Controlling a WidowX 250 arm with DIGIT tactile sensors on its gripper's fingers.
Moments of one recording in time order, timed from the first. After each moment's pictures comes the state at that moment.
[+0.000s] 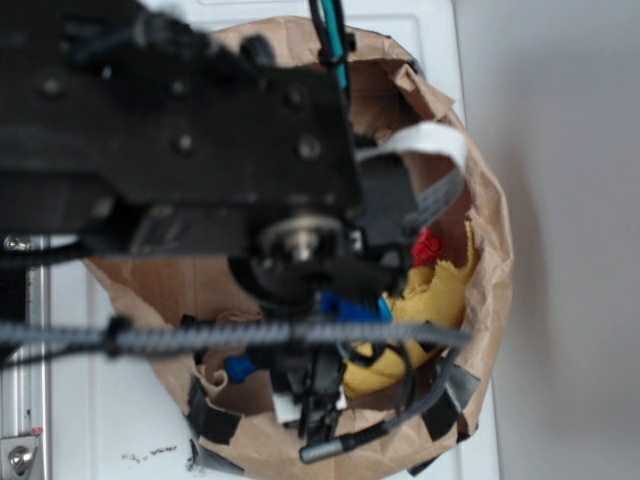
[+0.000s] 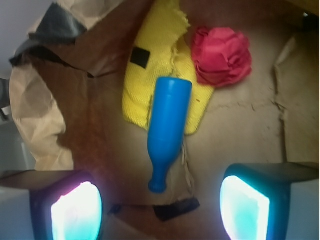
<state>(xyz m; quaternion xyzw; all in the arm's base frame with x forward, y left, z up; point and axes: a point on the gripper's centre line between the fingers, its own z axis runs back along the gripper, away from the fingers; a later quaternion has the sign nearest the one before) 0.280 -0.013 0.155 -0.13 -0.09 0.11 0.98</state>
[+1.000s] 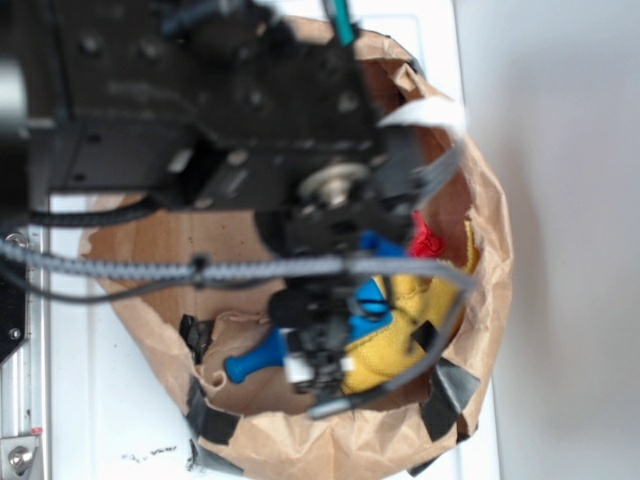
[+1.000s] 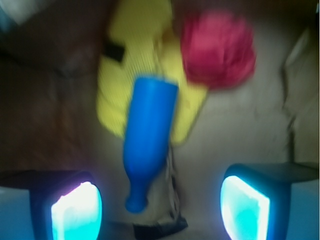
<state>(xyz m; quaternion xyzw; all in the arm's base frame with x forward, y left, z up) 0.278 -0.007 0.116 -0.13 -0.08 0.10 0.98</state>
